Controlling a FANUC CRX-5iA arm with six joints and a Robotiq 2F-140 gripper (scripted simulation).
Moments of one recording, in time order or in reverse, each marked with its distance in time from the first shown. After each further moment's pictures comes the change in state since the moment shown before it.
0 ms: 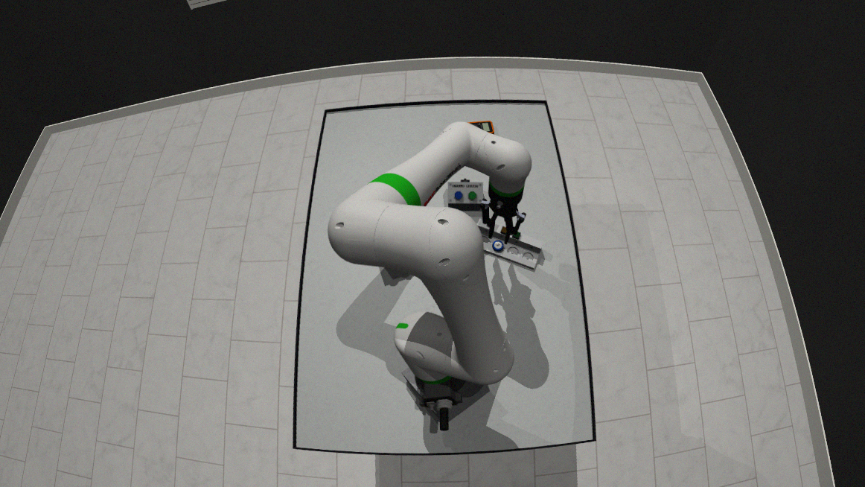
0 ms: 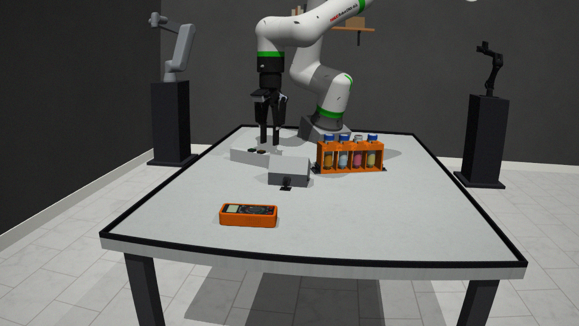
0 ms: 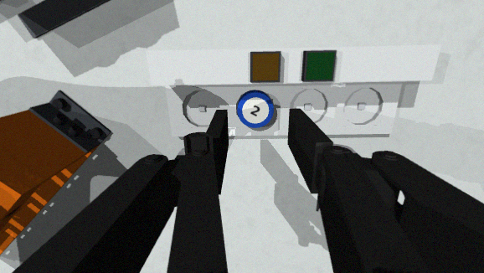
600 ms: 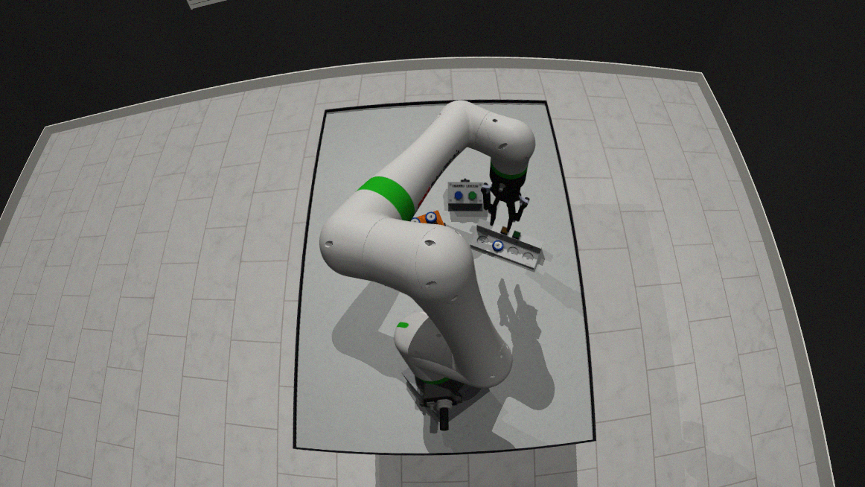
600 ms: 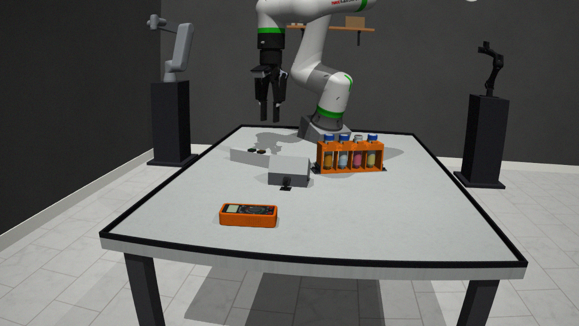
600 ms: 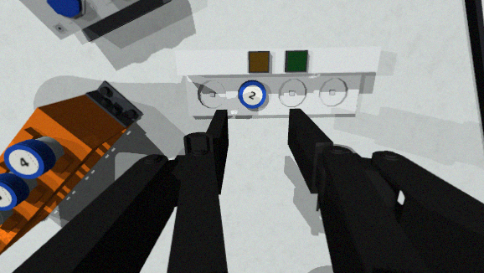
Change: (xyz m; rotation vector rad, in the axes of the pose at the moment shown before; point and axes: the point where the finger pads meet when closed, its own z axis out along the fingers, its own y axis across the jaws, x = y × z) arm 0.000 0.000 -0.080 0.000 0.000 0.000
